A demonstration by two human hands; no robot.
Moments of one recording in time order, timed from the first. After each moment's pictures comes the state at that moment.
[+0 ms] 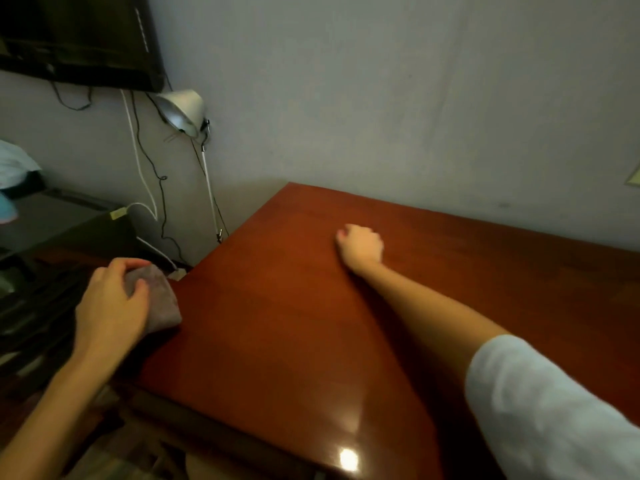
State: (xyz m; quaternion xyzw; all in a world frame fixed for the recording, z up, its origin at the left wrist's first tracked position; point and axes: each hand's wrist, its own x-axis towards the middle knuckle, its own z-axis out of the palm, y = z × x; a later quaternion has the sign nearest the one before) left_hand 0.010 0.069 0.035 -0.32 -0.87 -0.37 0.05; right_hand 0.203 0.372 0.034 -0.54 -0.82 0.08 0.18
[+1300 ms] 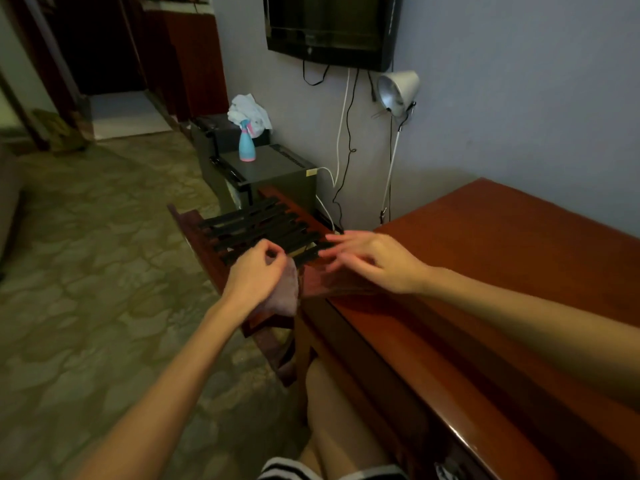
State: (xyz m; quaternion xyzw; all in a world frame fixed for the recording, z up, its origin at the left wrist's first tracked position) left_hand 0.015 -0.036 0.015 -0.17 -0.91 -0.39 0.00; right_hand 0.099 0.179 0.046 0.21 -0.95 0.19 0.12
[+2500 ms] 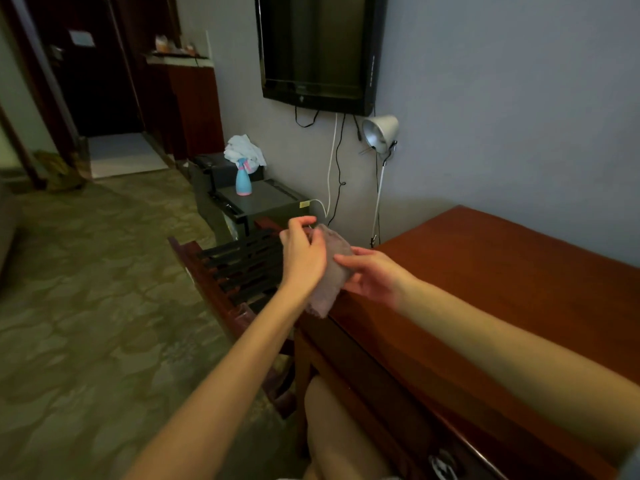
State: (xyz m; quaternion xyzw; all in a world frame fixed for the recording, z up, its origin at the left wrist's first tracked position) left_hand 0.063 0.019 0.084 -0.18 -0.76 -0.63 0.02; right_hand 0.117 0.134 0.072 -0.14 -0.57 0.81 0.01
